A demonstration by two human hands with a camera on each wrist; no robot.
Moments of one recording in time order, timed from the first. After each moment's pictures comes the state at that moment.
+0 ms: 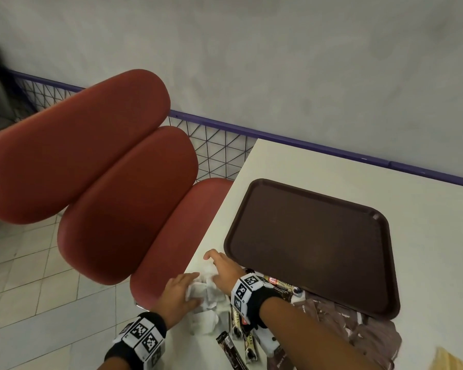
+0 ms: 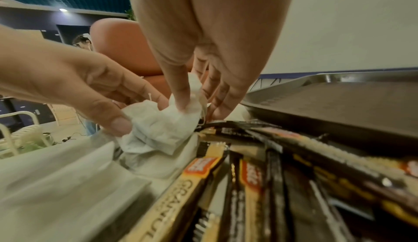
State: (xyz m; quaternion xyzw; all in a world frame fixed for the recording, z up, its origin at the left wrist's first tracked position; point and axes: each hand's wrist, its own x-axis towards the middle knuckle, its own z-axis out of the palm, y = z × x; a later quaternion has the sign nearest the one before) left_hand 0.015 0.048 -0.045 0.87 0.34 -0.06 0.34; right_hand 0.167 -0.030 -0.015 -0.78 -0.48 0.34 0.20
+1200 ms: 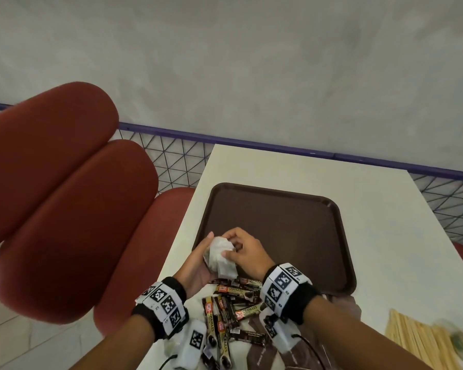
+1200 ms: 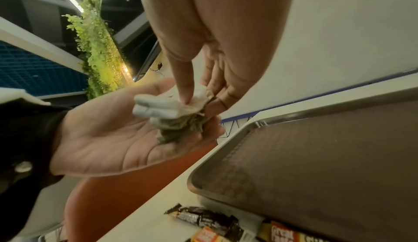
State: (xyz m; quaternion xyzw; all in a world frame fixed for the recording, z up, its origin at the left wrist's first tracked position) left_hand 0.138 0.014 0.024 0.42 0.25 -0.03 0.87; right_hand 0.234 -0.098 0.039 -0.75 -0.32 0.29 0.49
